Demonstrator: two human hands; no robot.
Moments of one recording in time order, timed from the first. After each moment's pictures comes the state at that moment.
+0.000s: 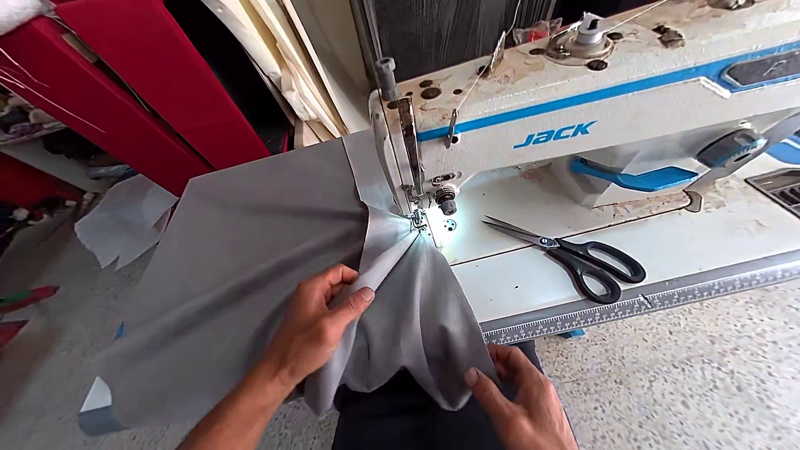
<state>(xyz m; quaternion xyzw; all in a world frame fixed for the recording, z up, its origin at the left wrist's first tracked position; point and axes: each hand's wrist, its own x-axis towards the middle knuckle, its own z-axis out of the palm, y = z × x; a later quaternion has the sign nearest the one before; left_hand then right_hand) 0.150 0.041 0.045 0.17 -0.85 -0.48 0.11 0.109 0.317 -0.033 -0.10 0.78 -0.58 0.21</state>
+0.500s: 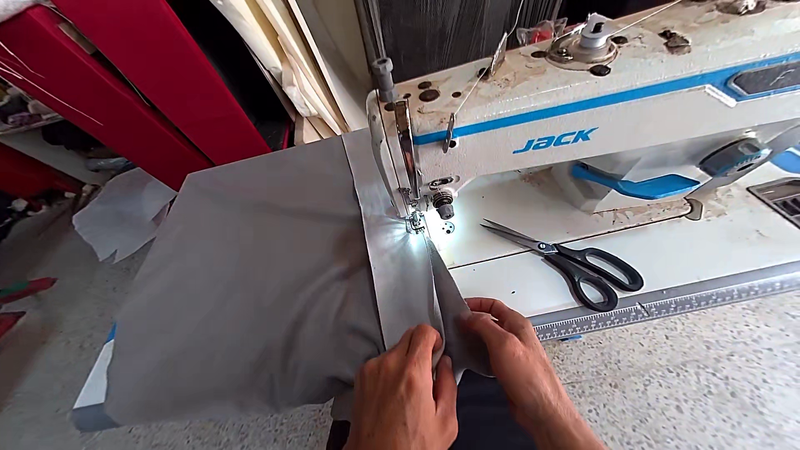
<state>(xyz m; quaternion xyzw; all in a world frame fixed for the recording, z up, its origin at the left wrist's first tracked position) 0.156 0.163 0.020 0.13 -0.97 -0.14 0.18 0.049 0.279 -0.005 -0.01 0.67 -0.68 0.29</state>
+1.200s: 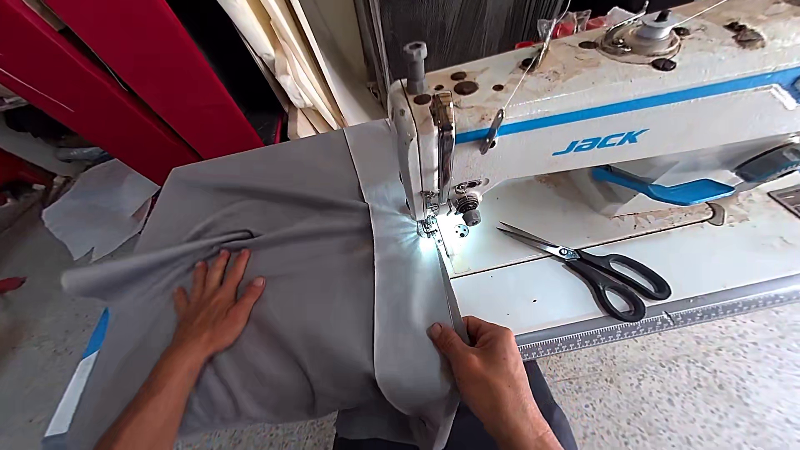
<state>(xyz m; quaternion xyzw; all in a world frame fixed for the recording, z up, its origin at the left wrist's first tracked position) 0.205 -0.159 -0.026 0.32 -0.95 -0.04 0.04 0.070 0.230 -0.013 -0.02 0.76 -0.59 0.27</state>
